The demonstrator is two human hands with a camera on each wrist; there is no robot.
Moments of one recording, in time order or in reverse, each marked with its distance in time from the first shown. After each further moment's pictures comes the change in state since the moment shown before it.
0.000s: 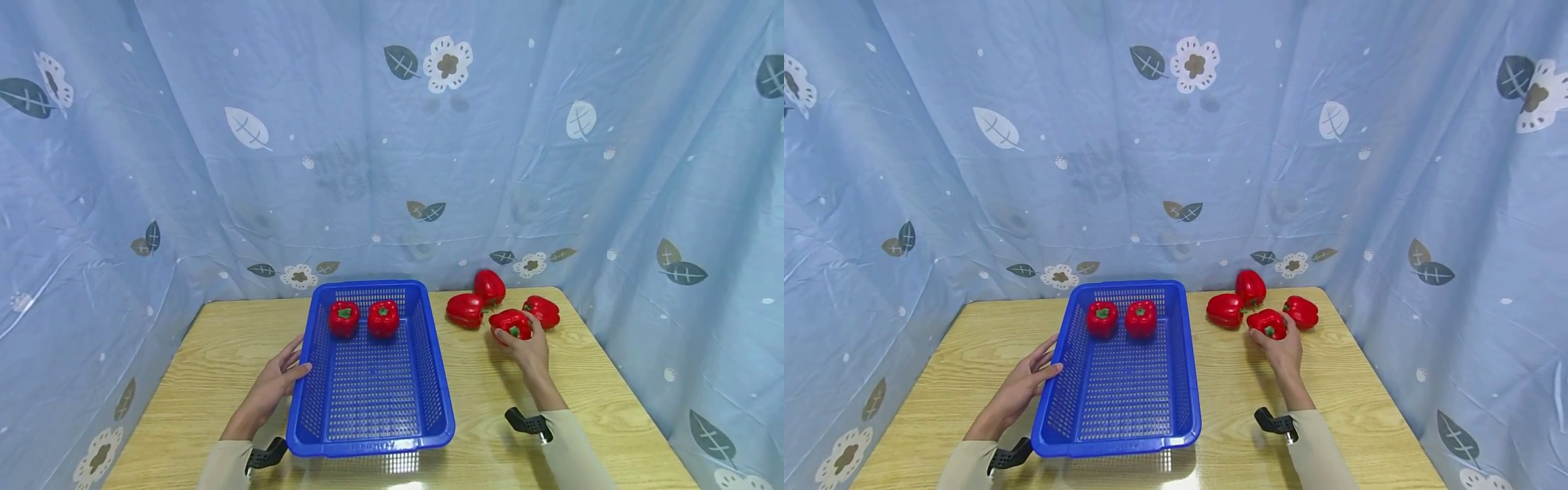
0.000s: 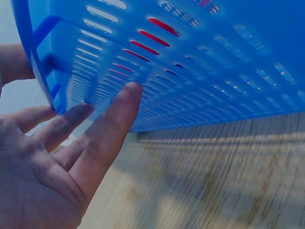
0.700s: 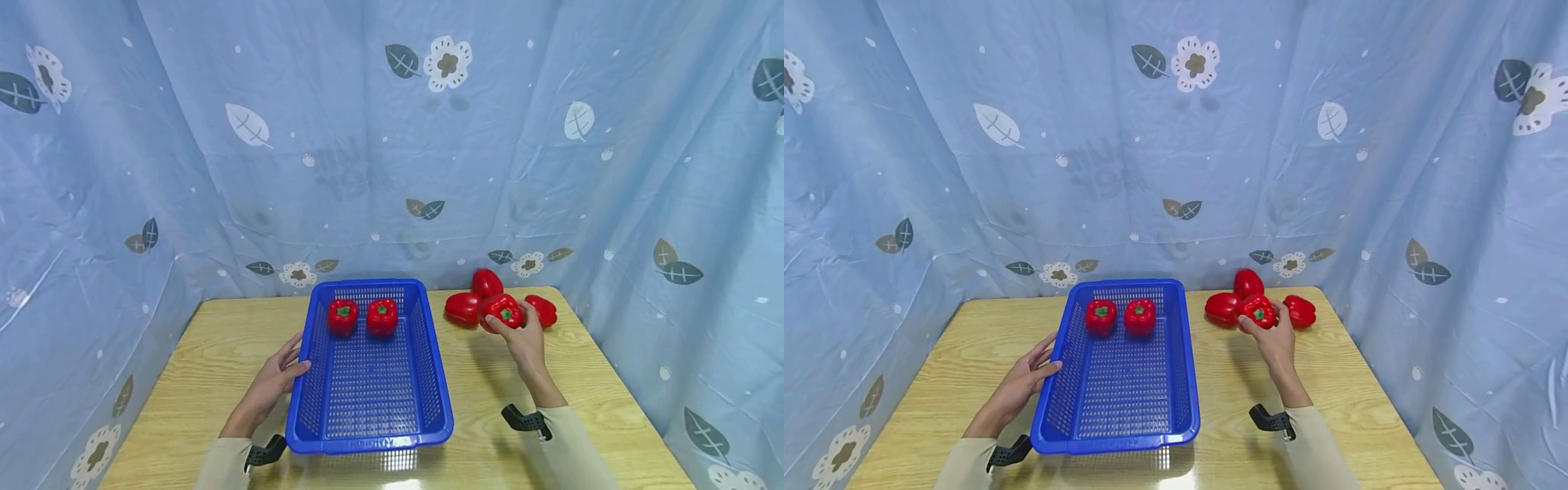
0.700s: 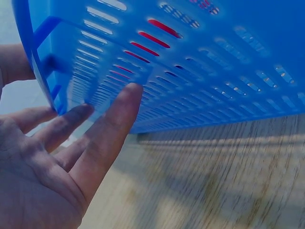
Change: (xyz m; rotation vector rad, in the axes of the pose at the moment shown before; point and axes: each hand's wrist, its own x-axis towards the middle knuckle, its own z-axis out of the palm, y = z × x) left_hand 0.002 0.000 -0.001 -0.003 -0.008 -0.008; right_hand -0.019 -0.039 0.003 0.039 -0.032 -0.104
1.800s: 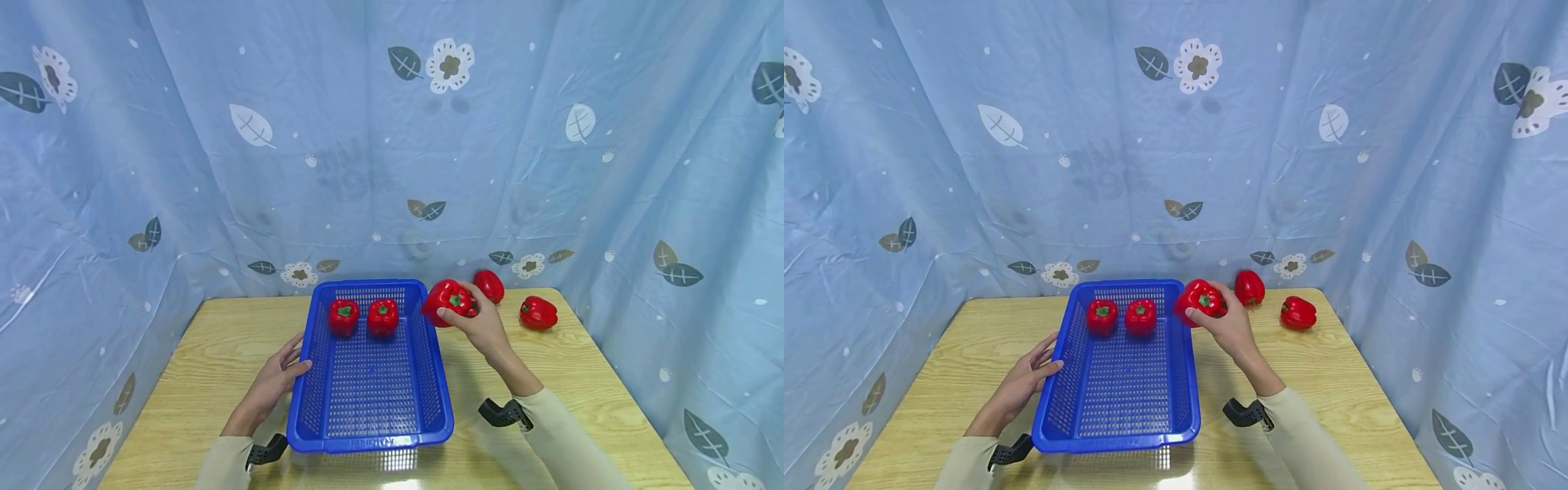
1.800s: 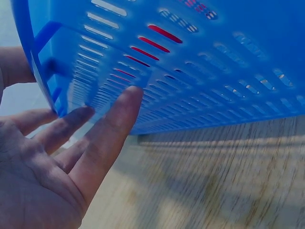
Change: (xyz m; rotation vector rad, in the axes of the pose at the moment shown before) left_hand -0.002 0.002 0.002 0.008 0.002 0.001; right_hand -0.034 -0.076 0.048 -0.038 -0.327 -0.186
